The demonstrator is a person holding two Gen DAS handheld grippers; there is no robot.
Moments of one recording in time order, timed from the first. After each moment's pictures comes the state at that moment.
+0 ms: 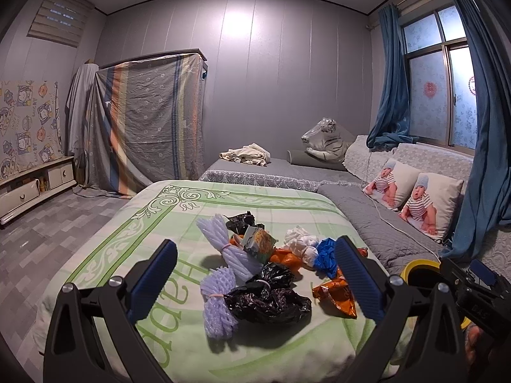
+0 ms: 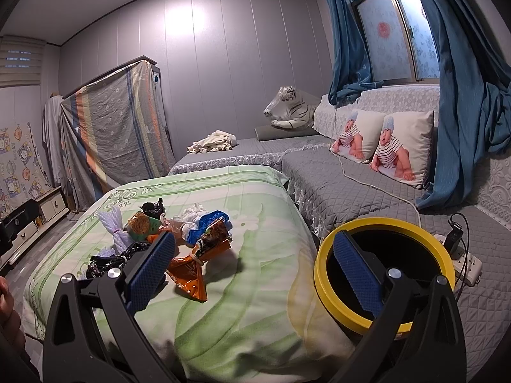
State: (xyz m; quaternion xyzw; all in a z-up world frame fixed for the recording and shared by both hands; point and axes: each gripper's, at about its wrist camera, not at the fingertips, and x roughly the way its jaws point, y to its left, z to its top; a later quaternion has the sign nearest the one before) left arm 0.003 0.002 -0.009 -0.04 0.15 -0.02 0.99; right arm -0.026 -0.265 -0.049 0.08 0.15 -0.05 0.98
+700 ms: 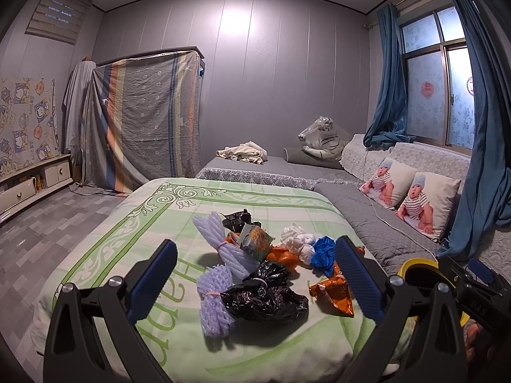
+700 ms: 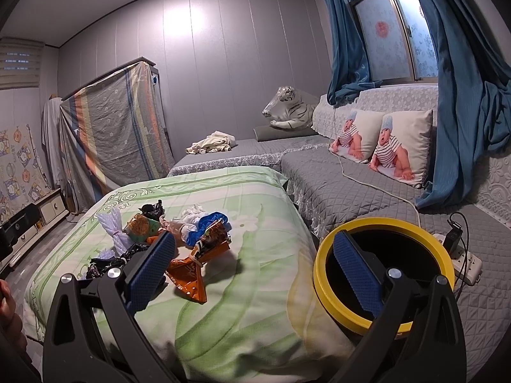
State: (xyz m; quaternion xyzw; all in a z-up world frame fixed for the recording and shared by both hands) left arm 0.005 0.003 -0.009 -0.04 0.15 -0.03 0.99; right arm -0.026 -0.266 -0.049 0.08 0.15 -0.05 0.98
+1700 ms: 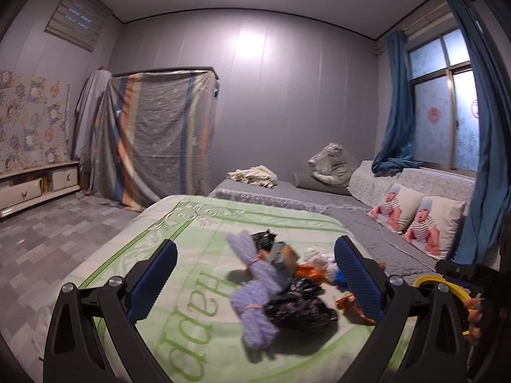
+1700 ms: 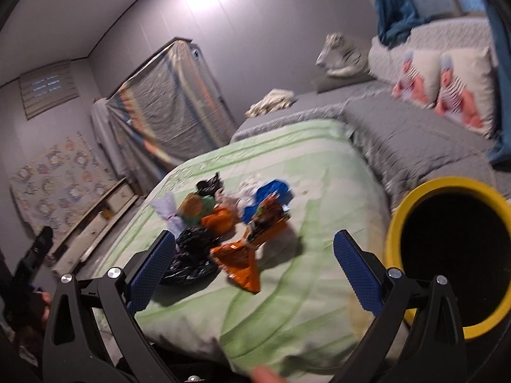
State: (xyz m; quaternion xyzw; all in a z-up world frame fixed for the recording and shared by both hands) left arm -0.009 0.062 -0.024 -0.07 0.10 -0.01 0.99; right arm 0.036 -0.287 -0.060 0.19 0.25 0.14 0.94
